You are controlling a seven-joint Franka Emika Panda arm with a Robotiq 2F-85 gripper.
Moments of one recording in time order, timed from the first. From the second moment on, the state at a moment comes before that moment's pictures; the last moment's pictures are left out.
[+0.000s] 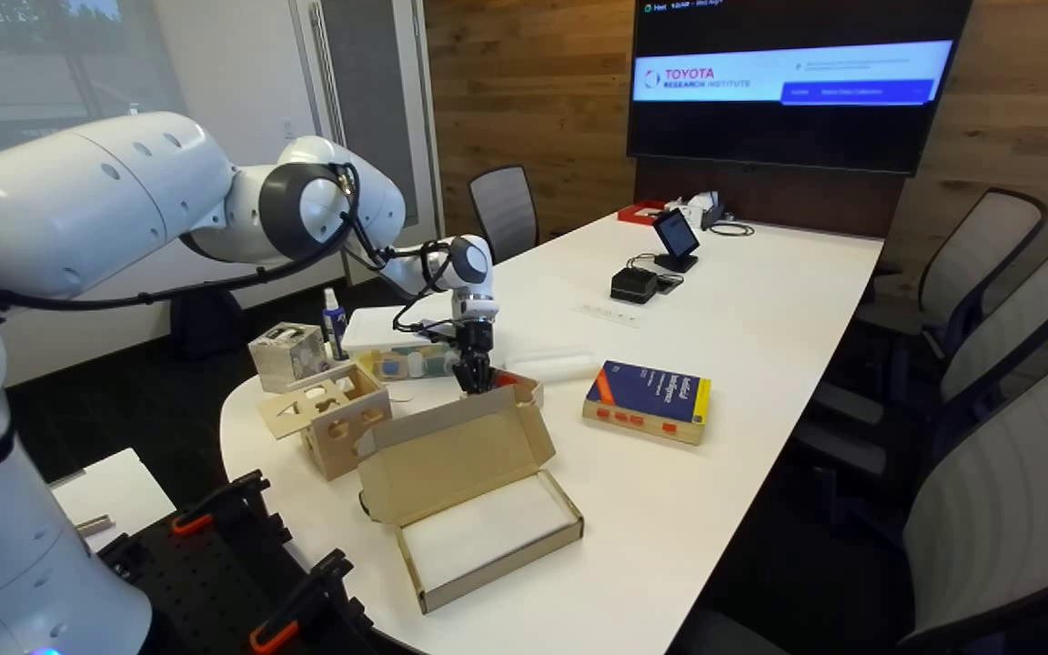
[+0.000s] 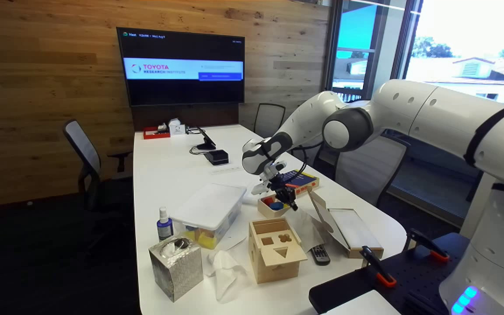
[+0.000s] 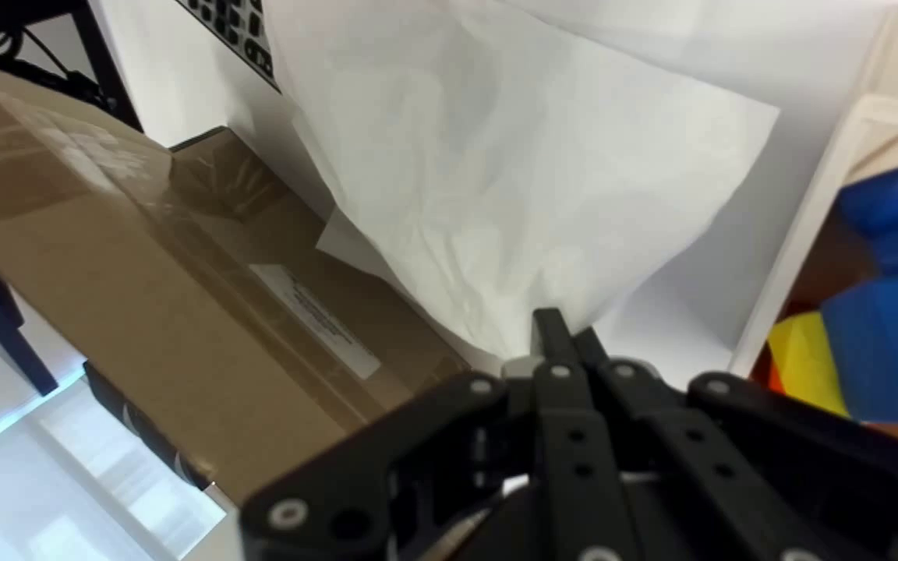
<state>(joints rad) 0.30 1.34 -0.14 -0.91 -0.21 1.62 1.63</state>
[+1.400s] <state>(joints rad) 0.21 1.27 -0.03 -1.21 0.06 1.47 1.60</state>
